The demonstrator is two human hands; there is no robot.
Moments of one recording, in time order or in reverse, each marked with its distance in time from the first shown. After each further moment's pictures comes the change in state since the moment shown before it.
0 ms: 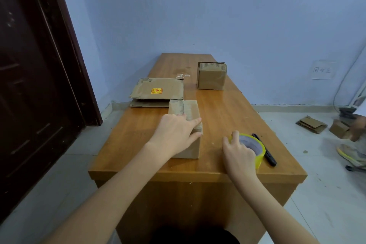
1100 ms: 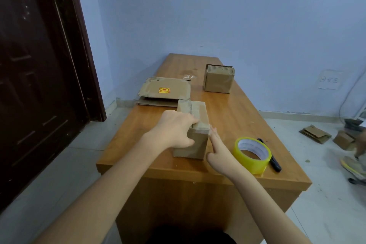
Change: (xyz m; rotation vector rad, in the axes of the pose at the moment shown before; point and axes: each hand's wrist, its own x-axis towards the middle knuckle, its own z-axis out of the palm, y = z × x) left_hand -0.003 -0.023 -0.008 -0.168 -0.185 -0.068; right_hand 0.011 -0.040 -0.029 0.981 -0.465 0.001
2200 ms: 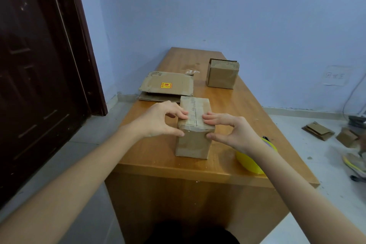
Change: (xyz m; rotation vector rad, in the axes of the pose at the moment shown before) left_hand -0.009 -0.062 0.018 -0.699 0.029 -0.045; right_hand 0.029 0.007 -0.055 -0.127 0.093 -0.464
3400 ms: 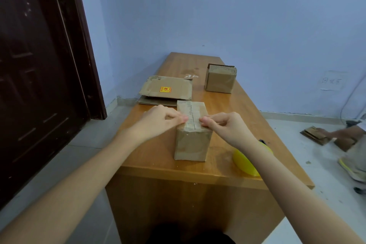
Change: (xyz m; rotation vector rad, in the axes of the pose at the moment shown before) left_hand -0.004 0.016 -0.001 -0.047 0.020 -0.168; right_hand 0.015 -0.014 0.001 0.085 0.094 0.250
